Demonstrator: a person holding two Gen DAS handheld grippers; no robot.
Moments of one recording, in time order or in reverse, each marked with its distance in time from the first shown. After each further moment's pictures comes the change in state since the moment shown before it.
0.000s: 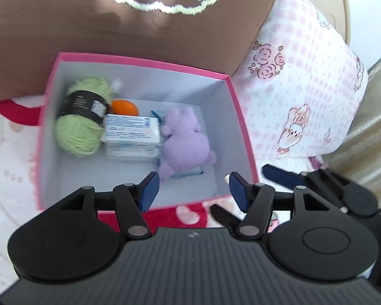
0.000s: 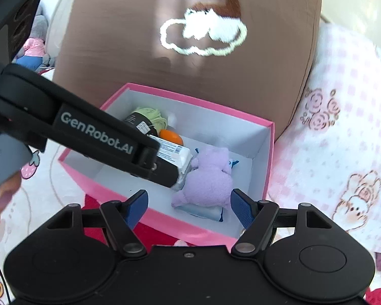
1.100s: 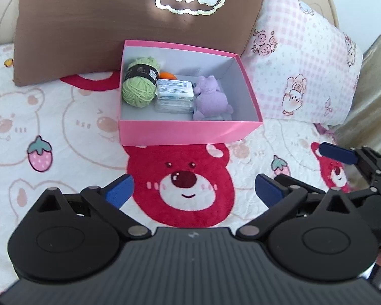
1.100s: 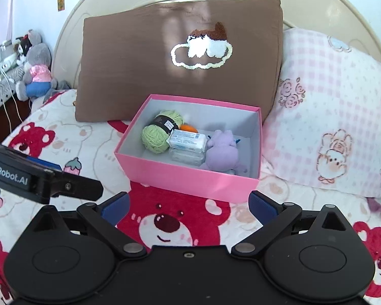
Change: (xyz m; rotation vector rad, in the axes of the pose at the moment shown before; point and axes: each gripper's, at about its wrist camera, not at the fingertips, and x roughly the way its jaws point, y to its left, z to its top) left arm -0.137 0.000 -0.098 0.035 -0.009 0.123; right arm -0.122 0.037 -0.038 0.153 -0.018 -0.001
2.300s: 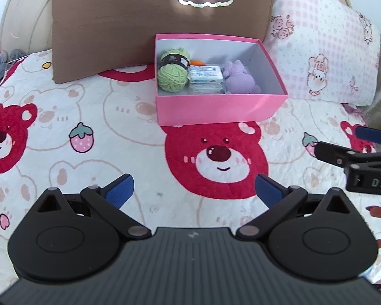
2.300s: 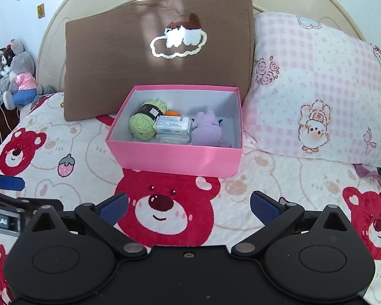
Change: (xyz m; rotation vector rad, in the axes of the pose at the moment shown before) left arm -0.031 -0.007 -0.057 0.048 -0.013 0.191; right arm -0.023 -0.003 -0.030 0.098 0.019 -0.049
